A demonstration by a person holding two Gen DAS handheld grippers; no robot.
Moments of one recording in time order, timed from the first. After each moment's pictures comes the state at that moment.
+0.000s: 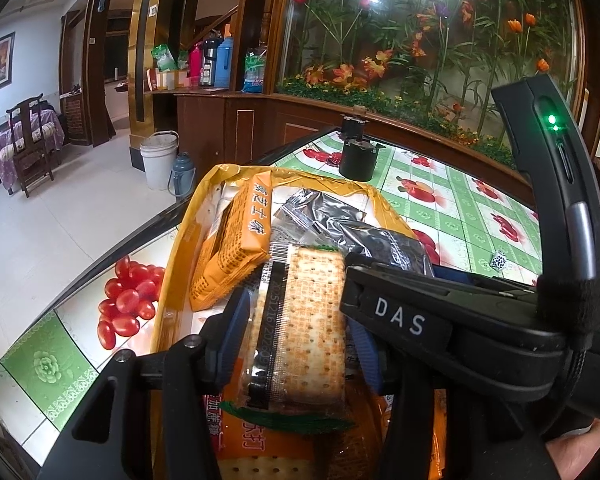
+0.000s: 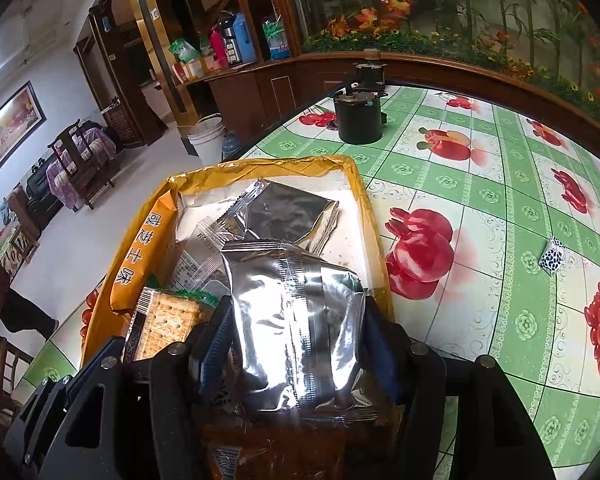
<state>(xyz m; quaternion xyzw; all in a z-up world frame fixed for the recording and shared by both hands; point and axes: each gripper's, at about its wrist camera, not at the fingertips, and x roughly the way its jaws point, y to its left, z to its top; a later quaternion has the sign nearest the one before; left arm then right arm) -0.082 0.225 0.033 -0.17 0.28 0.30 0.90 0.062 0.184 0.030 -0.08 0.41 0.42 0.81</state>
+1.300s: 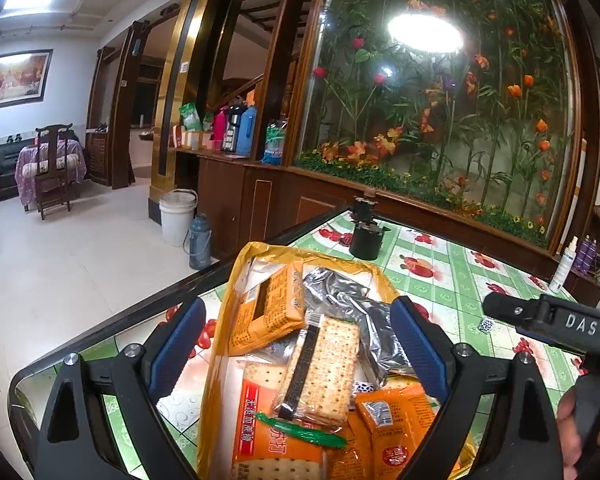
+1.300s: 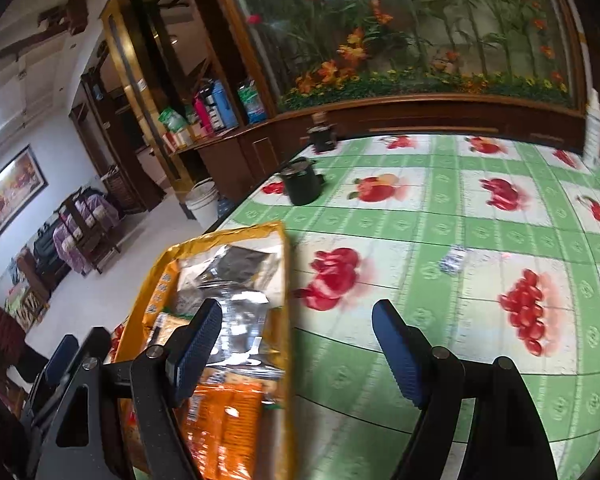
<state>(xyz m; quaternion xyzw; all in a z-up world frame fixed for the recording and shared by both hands) -0.127 0.207 0.066 -0.14 0.14 0.34 0.92 0.074 0.069 0.072 0.02 0.35 0.40 0.84</state>
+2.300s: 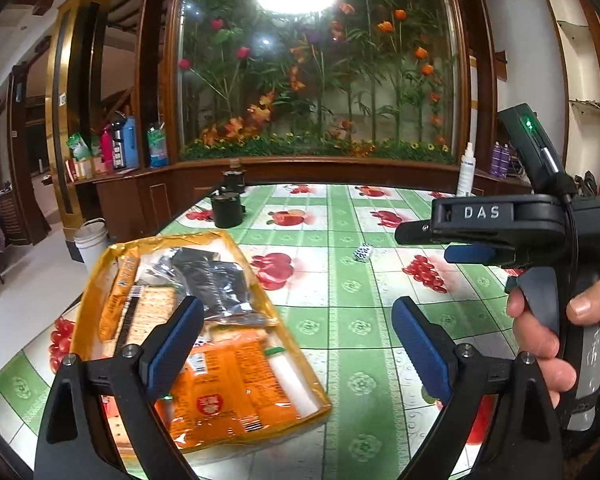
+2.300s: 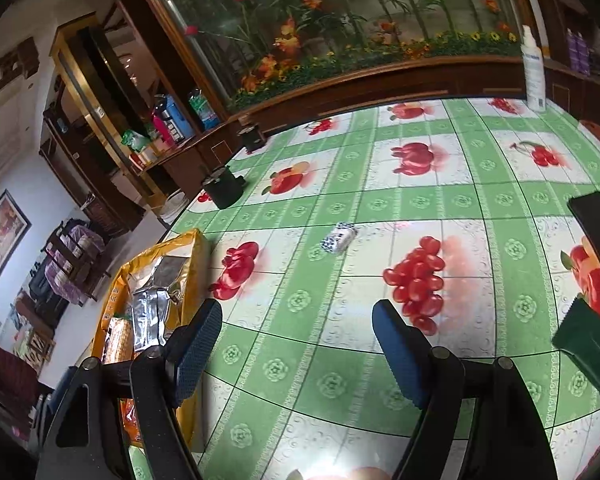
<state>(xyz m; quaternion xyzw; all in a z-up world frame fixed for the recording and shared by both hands) -0.082 0.095 0.063 -0.03 0.22 0.16 0.96 0.129 -0.031 0.057 0.08 0.41 0.36 0.84</state>
